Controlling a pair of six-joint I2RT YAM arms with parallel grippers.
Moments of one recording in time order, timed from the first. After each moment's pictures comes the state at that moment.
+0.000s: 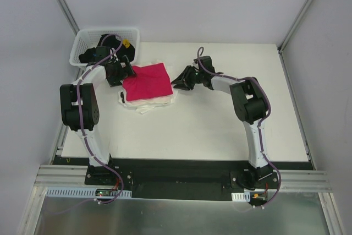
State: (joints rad) left arm 0.07 1.91 1.39 -0.41 0.34 -0.45; right arm 0.45 2.26 1.54 0.06 -0.64 1.10
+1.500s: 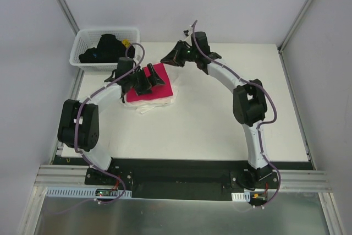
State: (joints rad) left arm -0.20 1.64 1.12 -0.17 0.49 -0.69; right arm 0.50 2.20 1.92 -0.09 -0.63 0.99
